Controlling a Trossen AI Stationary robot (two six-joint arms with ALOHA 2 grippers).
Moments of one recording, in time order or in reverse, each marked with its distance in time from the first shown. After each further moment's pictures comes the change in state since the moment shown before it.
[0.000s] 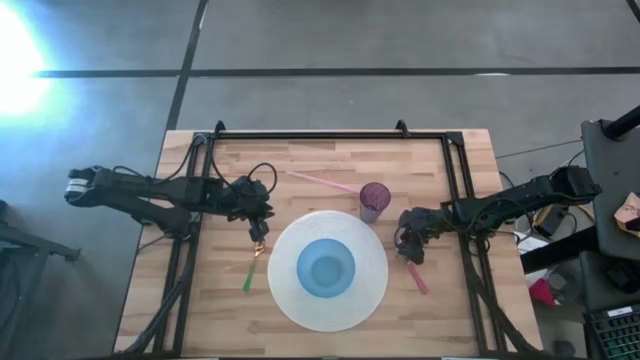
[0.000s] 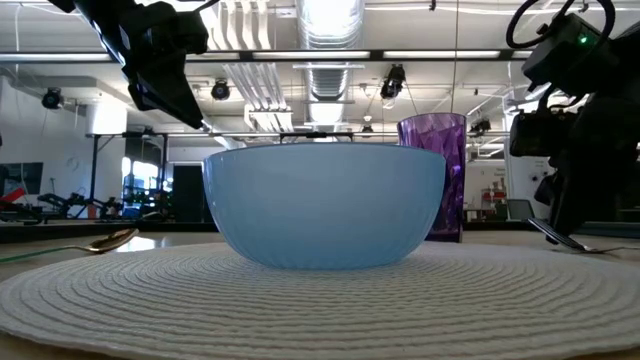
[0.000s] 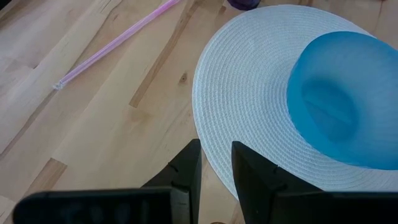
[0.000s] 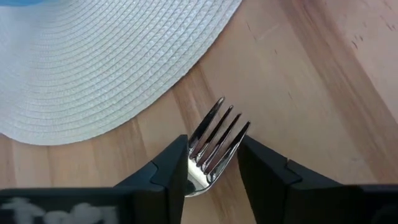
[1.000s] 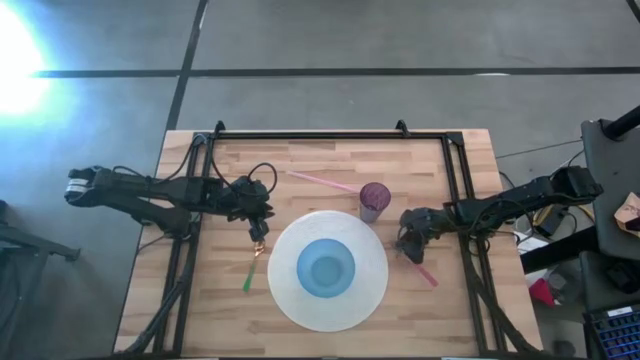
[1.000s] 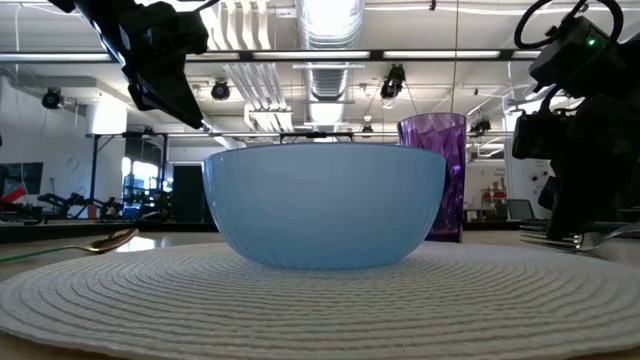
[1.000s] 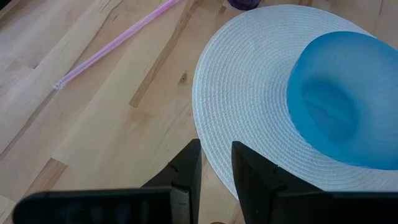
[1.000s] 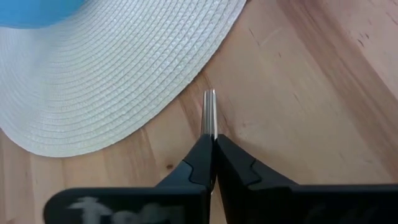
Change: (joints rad) left arm 0.000 0.000 0.000 0.000 0.000 0.000; right arm 0.000 -0.002 -0.051 0.082 0.001 0.055
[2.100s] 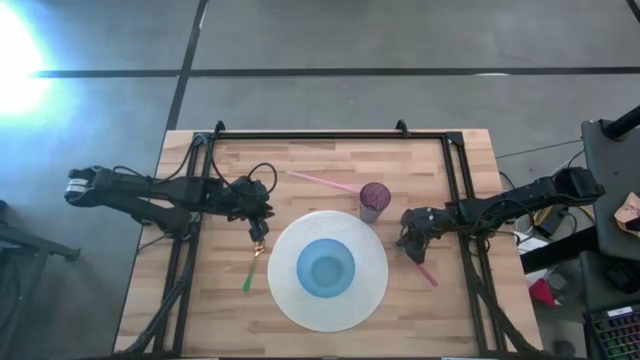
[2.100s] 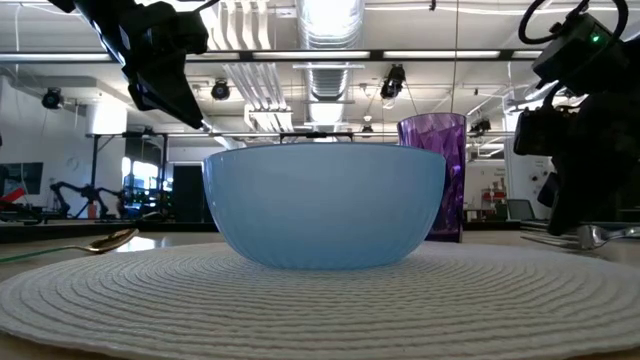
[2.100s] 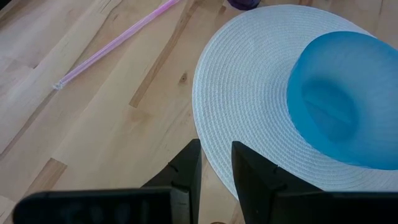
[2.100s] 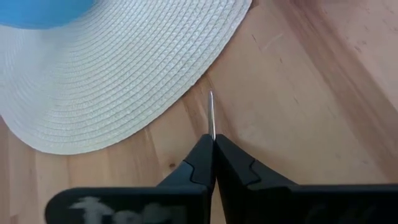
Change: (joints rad) left arm 0.000 0.000 0.000 0.000 0.000 0.000; right arm 0.000 -0.062 -0.006 -0.004 -0.010 -0.009
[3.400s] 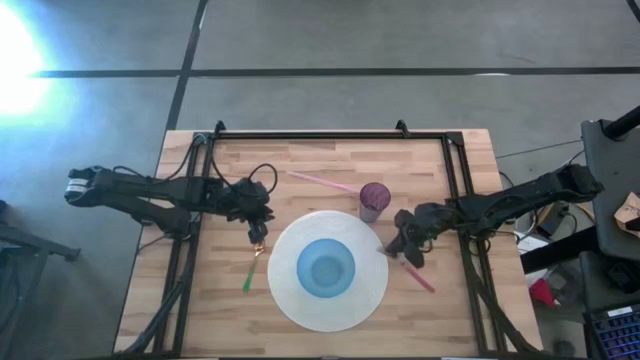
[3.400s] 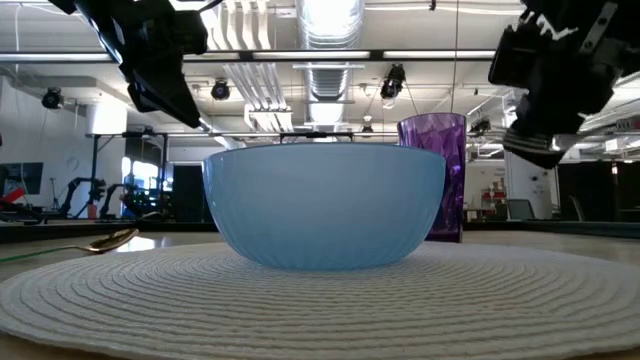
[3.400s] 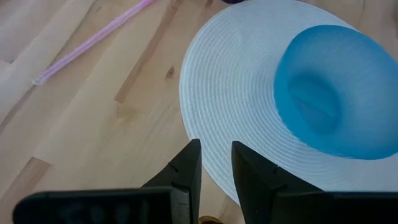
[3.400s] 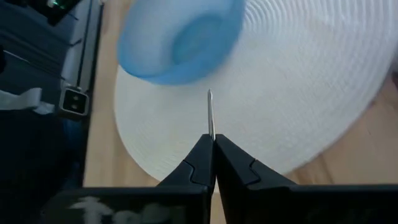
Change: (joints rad) left arm 0.000 0.000 0.000 0.000 0.057 0.001; right arm 0.063 -0.001 0.204 0.008 -0.091 0.000
